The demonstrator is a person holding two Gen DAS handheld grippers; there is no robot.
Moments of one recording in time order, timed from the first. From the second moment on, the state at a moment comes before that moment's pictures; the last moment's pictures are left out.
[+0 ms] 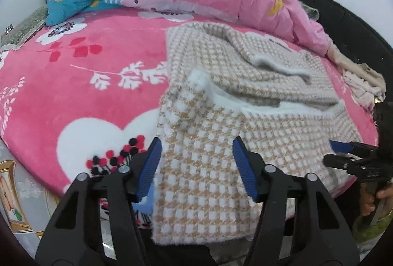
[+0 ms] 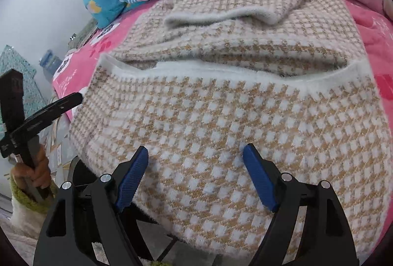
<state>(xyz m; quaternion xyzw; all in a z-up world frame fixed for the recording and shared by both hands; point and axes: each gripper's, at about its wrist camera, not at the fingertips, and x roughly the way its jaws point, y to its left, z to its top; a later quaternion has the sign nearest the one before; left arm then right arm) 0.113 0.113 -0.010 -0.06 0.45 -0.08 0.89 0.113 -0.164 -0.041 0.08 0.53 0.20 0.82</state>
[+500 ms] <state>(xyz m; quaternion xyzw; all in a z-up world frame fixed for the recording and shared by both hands) 0.122 0.120 -0.010 -0.10 0.43 -0.13 0.89 0.113 -0.162 -0.042 0.07 0.53 0.20 0.82</state>
